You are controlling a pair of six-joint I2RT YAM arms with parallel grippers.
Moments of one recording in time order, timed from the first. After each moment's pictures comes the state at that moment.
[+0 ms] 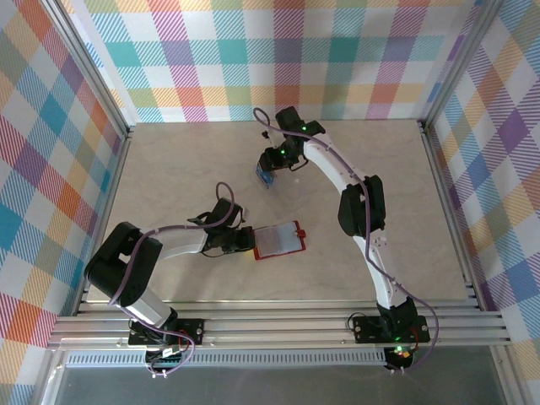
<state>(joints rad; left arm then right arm) -0.55 1.59 0.69 -0.14 0.32 -0.63 0.51 2.47 2.40 -1.00 -0.38 0.09</state>
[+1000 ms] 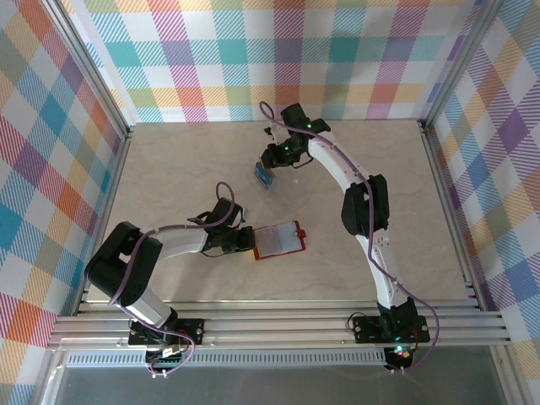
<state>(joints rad) -0.55 1.59 0.70 -0.15 0.32 -0.63 0.49 2.45 2.38 -0.98 -0.50 0.12</state>
